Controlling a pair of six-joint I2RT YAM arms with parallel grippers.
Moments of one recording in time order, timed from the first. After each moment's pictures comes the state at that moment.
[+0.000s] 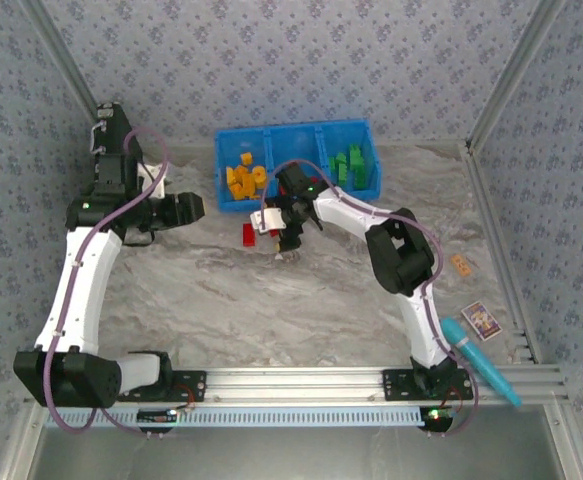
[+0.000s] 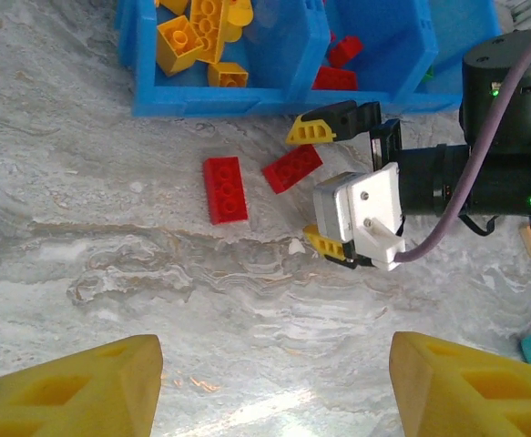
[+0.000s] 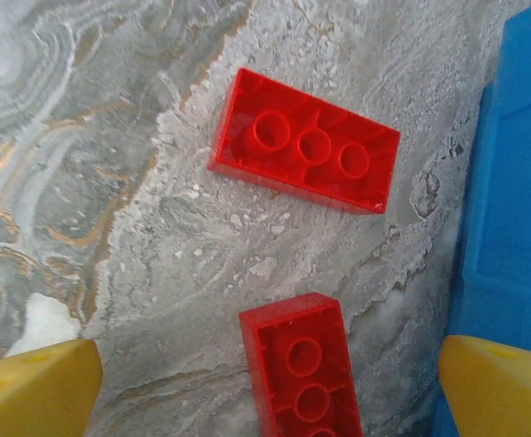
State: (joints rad) left arm -0.06 1.23 1.36 -1.03 0.45 -0.23; right arm 0.63 2.21 1.76 -0.61 -0.32 -1.28
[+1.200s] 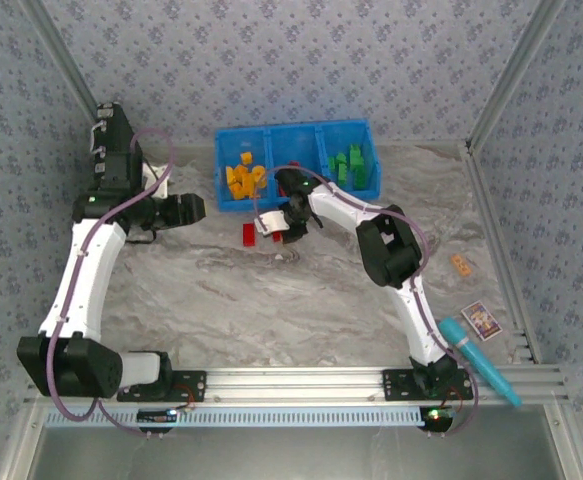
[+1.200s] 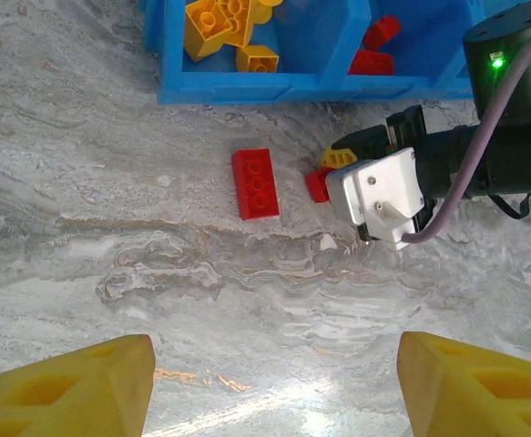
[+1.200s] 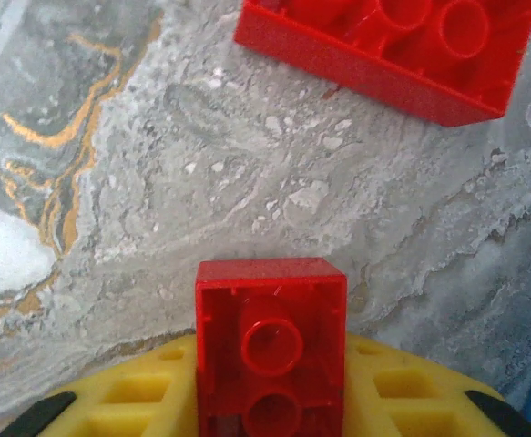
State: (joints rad) left arm -0.06 1.29 1.35 -1.03 0.41 -0.19; right arm 0.61 2.34 1.92 -0.80 -0.25 -1.32
